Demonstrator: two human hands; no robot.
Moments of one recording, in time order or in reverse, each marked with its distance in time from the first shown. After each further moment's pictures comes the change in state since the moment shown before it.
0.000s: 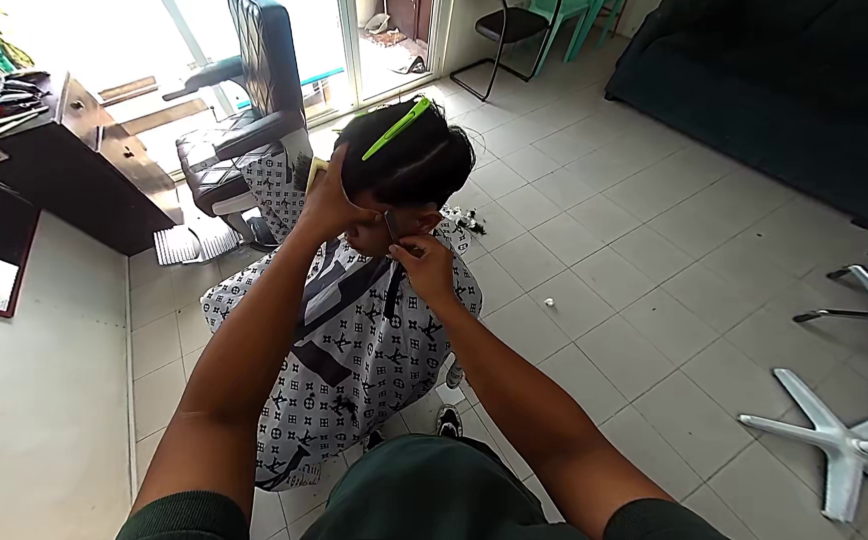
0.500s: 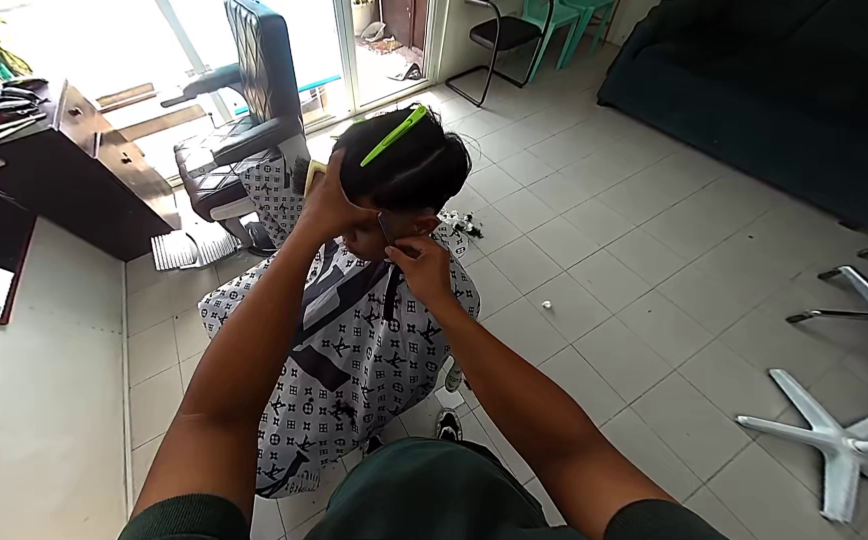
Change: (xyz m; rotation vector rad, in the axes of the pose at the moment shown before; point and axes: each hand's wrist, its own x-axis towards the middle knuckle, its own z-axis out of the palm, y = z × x) left_hand 0.002 0.007 -0.003 0.006 -0.001 -0.035; right_hand 0.000 -0.008 -0.001 -0.027 -0.007 -0.058
